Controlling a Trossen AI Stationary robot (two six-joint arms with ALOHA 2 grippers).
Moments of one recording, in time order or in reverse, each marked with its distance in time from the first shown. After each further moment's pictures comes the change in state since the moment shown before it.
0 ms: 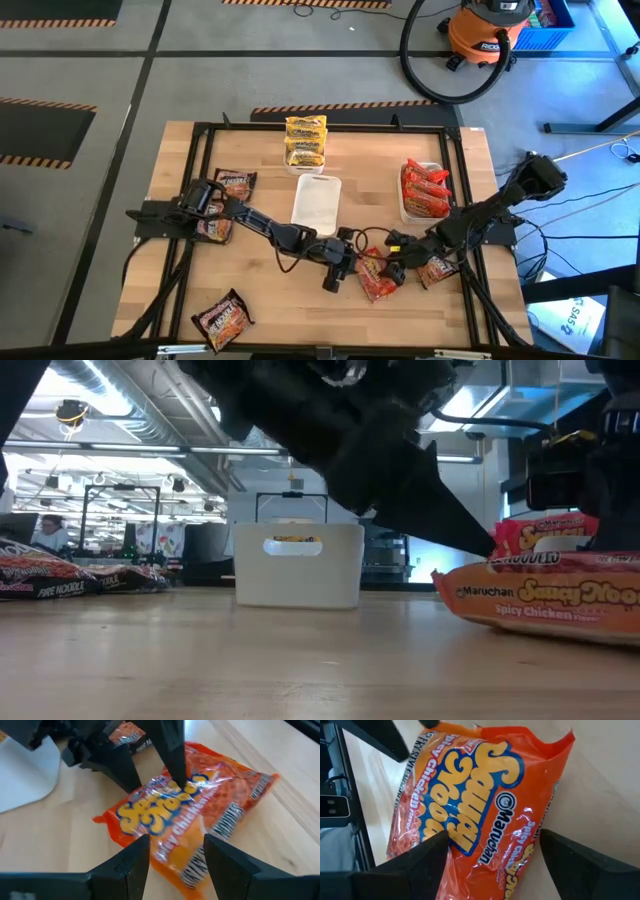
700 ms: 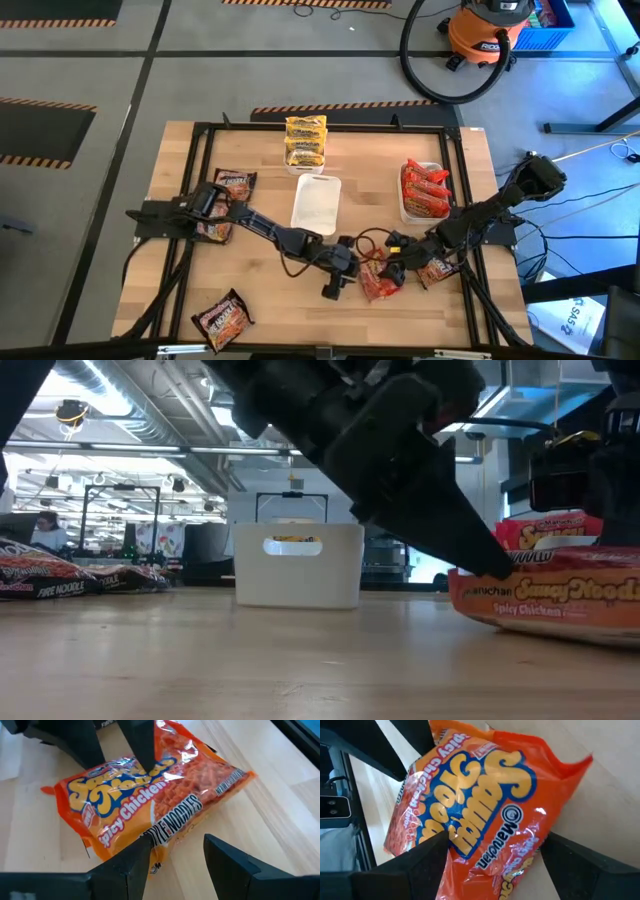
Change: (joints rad) left arm -0.007 0.055 0.102 -0.152 0.096 -0.114; right arm 0.002 0.011 -0.001 0.010 0.015 0.020
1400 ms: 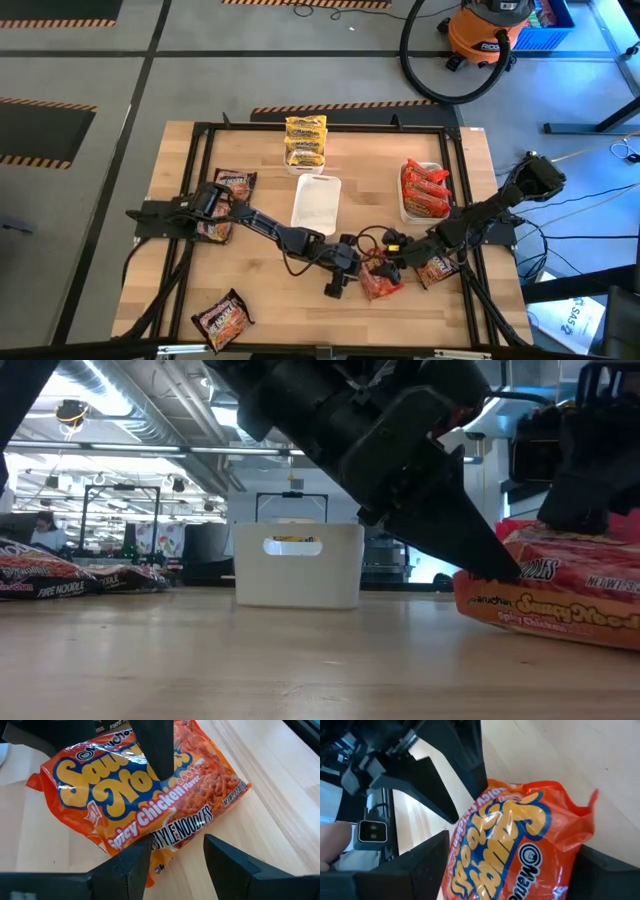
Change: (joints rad) left arm 0.013 0.015 0.021 -0.002 -0.032 0.016; right arm -0.002 0.003 -0.004 0.205 0.095 -0.088
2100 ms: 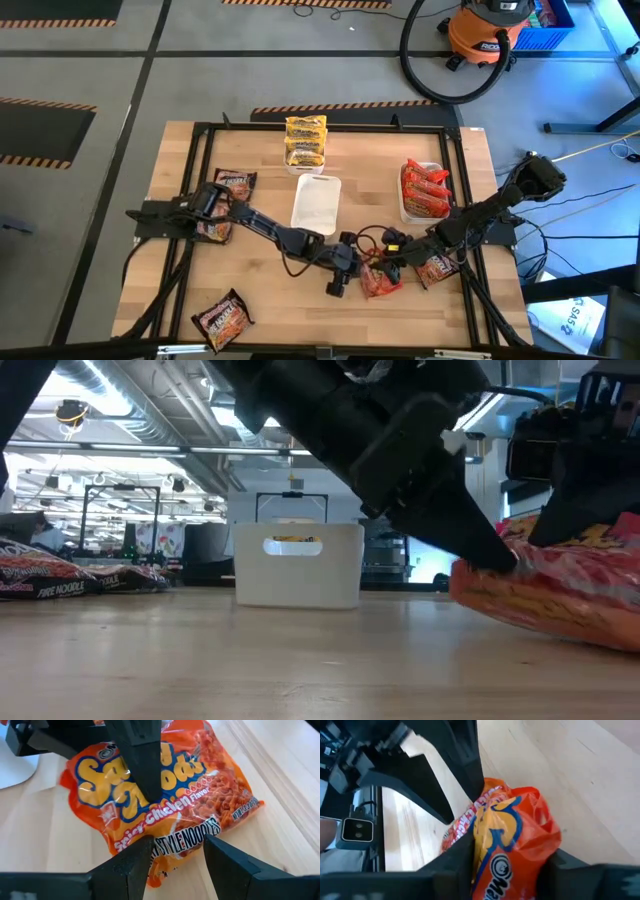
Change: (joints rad) left arm -0.001 -0.009 0.000 0.012 -0.098 0.039; right arm 0.000 -0.002 0.003 -0.024 0.006 -0.072
